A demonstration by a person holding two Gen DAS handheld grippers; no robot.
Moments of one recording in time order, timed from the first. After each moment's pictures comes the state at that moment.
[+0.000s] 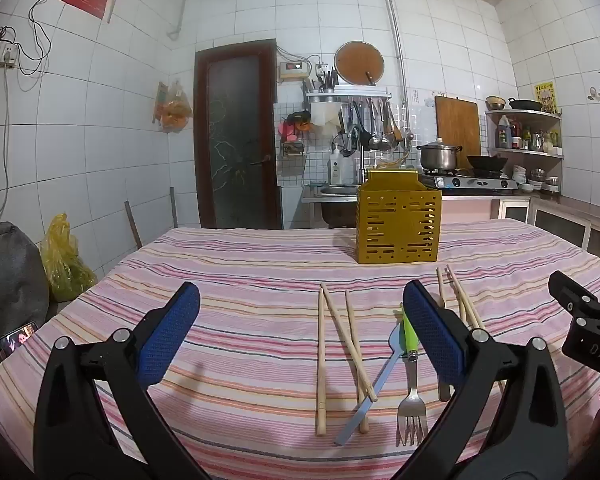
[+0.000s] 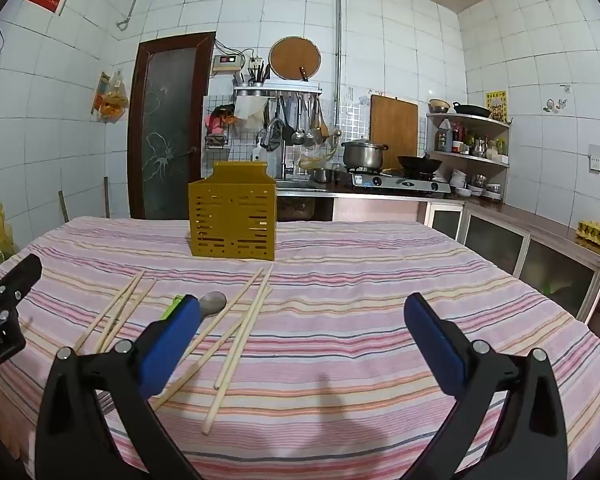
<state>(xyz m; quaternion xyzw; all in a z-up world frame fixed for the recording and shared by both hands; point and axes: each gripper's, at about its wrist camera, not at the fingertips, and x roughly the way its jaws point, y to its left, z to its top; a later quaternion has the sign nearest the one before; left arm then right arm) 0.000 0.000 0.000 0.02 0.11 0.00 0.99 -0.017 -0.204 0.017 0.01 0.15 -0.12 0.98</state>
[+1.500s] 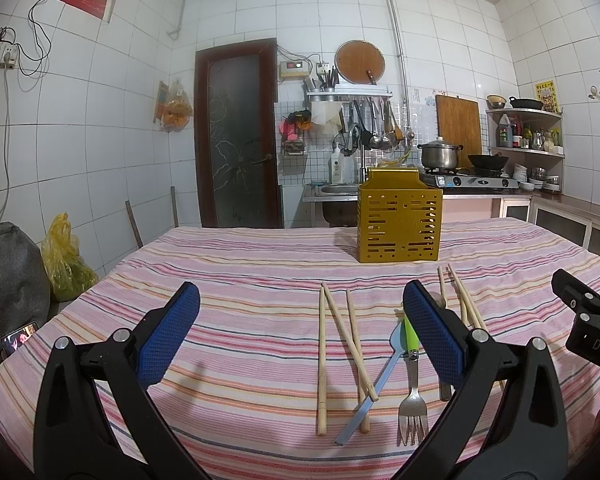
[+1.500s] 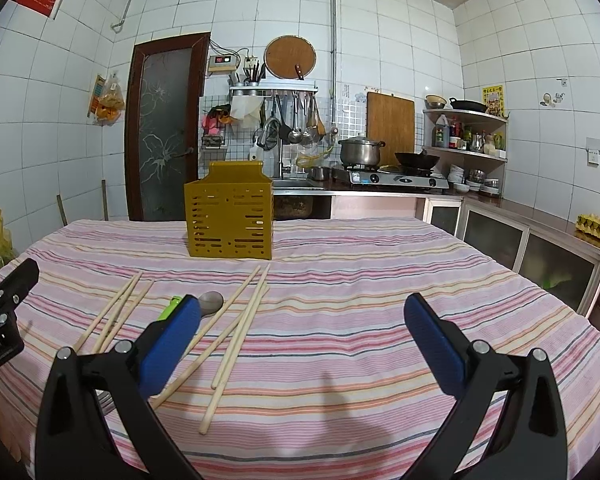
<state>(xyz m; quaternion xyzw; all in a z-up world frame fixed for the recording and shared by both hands) -0.002 0.003 -0.002 0.03 0.11 0.00 0.99 -0.012 -0.210 0.012 0.01 0.16 -0.12 0.98</state>
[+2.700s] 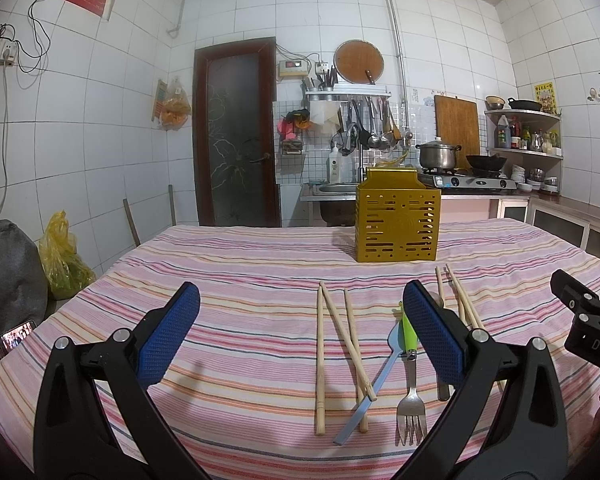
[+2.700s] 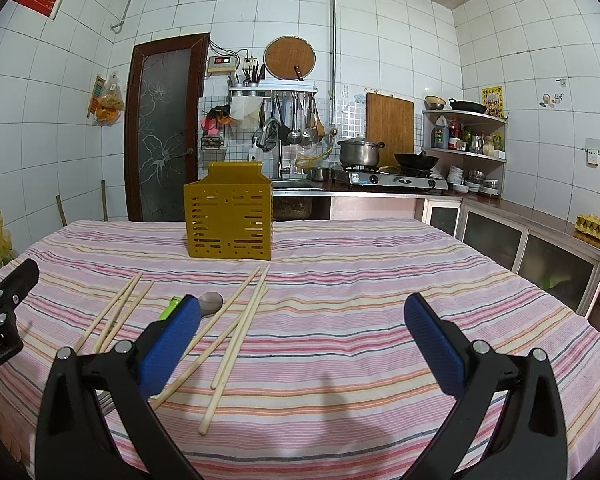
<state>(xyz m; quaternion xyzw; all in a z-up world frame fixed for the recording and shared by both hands) -0.001 0.002 -0.001 0.02 0.11 0.00 0.99 -0.015 -0.211 0.014 0.01 0.15 -0.12 0.98</state>
